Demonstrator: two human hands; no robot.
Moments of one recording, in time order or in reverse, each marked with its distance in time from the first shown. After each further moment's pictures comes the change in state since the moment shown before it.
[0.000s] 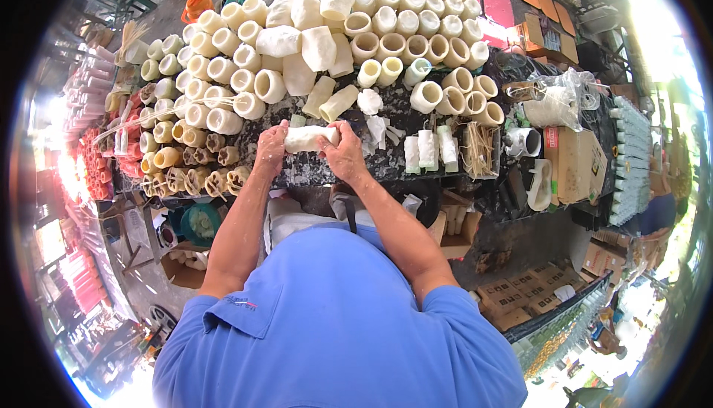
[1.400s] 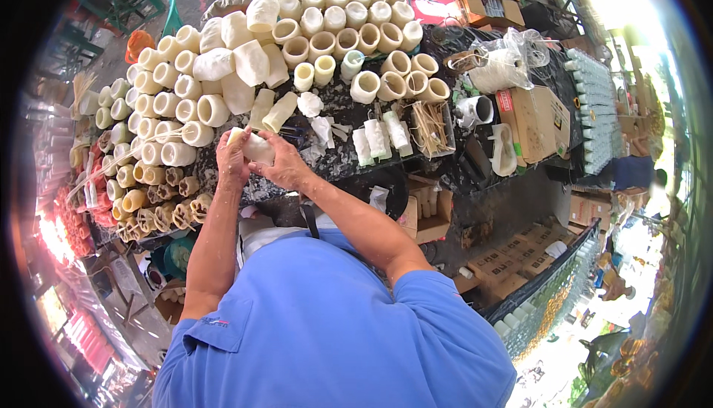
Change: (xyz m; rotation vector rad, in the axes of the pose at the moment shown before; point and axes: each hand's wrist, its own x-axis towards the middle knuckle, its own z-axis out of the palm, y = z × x) left_hand -0.007 0.034 0.045 -0.466 -0.010 0.019; right_hand -0.001 -0.002 0.002 -0.333 -0.060 -0.263
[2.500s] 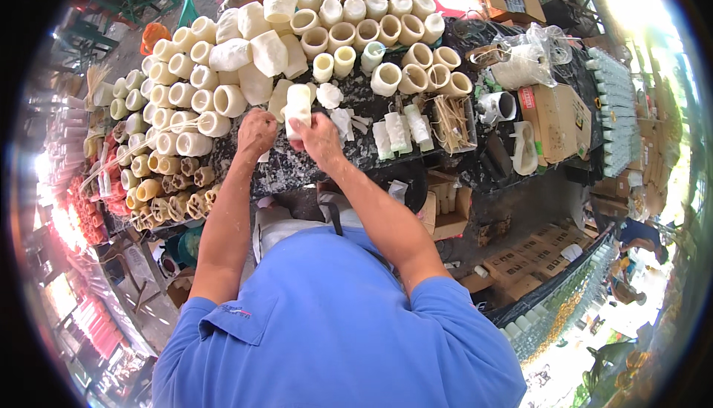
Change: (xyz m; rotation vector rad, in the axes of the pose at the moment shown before) left_hand 0.032 0.016 0.006 1.545 -0.199 0.515; right_hand 0.021 0.029 -0.016 0.603 0.224 0.470
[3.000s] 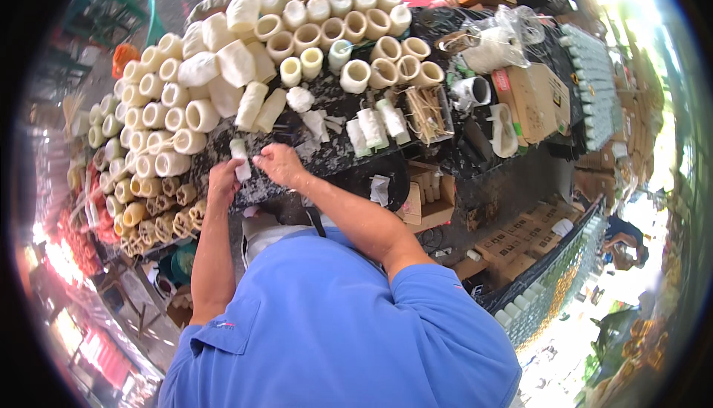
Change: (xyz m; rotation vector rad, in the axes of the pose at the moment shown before) left_hand -0.059 -0.049 0.012 -0.917 -0.240 -0.768; right_hand -0.010 0.047 0.013 -0.556 -0.189 -0.046
